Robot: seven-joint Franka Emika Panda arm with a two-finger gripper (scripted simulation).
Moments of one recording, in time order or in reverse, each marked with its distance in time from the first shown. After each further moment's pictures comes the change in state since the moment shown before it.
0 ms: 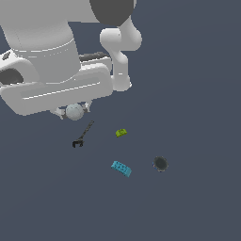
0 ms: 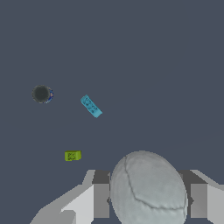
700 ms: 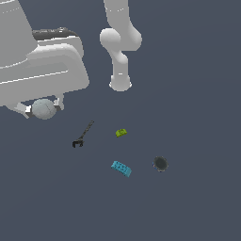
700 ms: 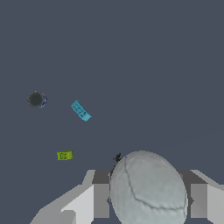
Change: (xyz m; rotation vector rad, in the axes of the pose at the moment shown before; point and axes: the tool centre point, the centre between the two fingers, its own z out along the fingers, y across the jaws) arm 0.017 0.050 -0.045 -0.001 0.000 0.000
